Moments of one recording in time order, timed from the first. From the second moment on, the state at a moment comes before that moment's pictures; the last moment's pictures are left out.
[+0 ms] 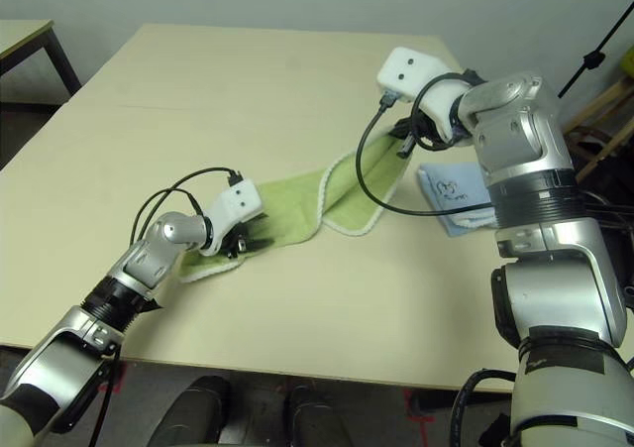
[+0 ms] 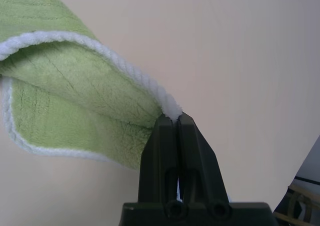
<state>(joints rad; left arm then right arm) -0.64 0.28 -0.41 0.31 0.16 0.22 -0.79 -1.09 -0.83 0.26 0.48 -0.29 0.47 1.12</state>
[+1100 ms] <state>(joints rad) -0.79 0.07 0.03 -0.07 -0.64 1.16 -0.97 -1.09 -0.87 0.26 0.48 -0.29 0.47 1.15</state>
